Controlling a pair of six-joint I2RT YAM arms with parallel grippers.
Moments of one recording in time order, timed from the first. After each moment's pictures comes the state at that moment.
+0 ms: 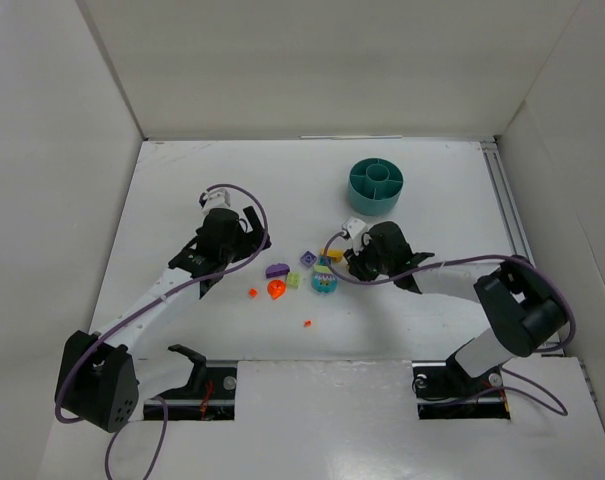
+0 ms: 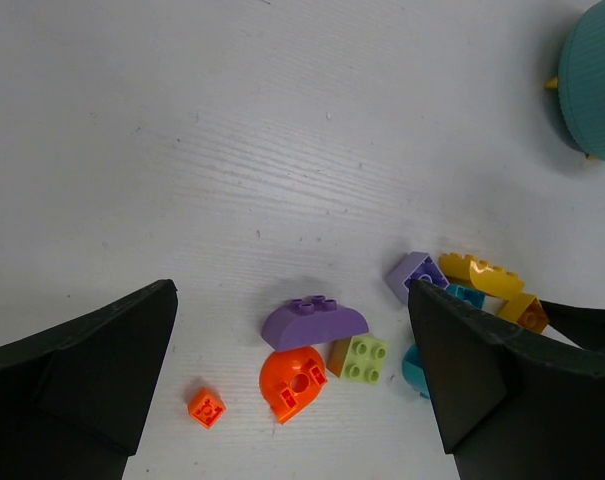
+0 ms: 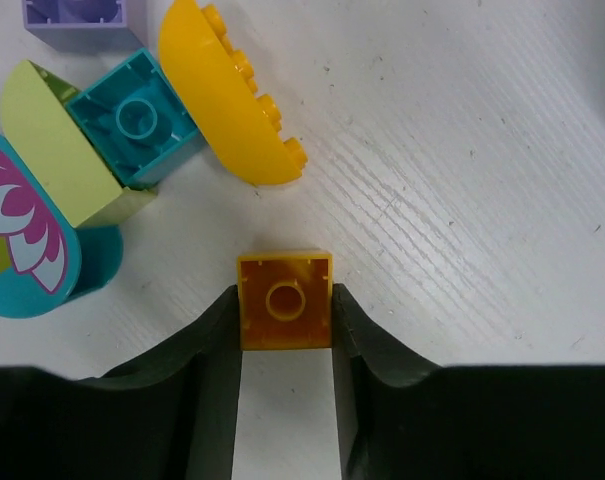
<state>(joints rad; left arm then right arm) -0.43 1.12 0.69 -0.23 -0.19 -0.68 0.59 1.54 0.65 0.14 -0.13 -0.22</state>
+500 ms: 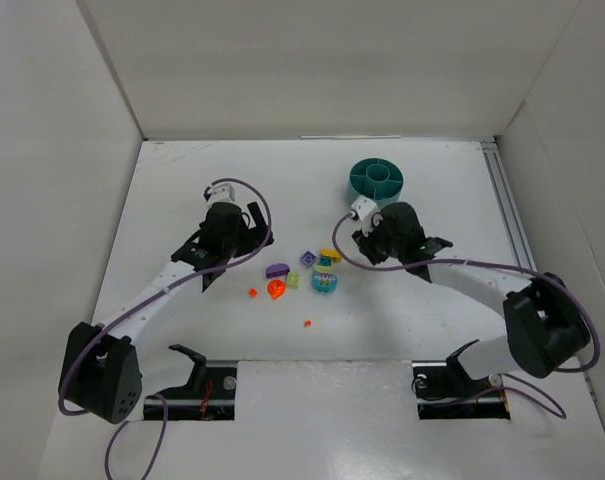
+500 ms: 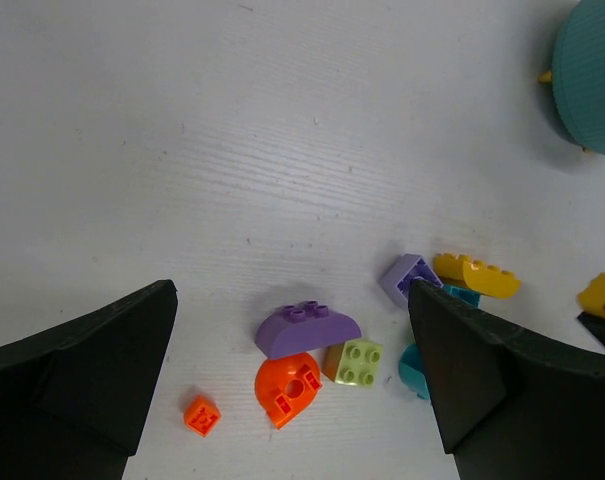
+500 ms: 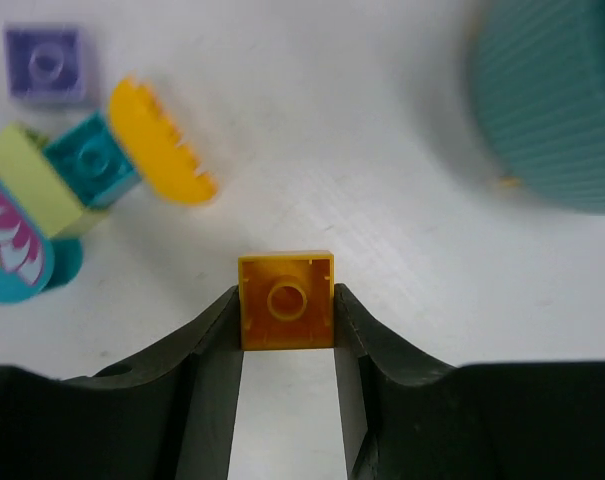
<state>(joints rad) -0.43 1.15 0.73 -0.24 -0.17 -0.65 0.55 1.43 0.73 -0.02 -0.09 -0.29</state>
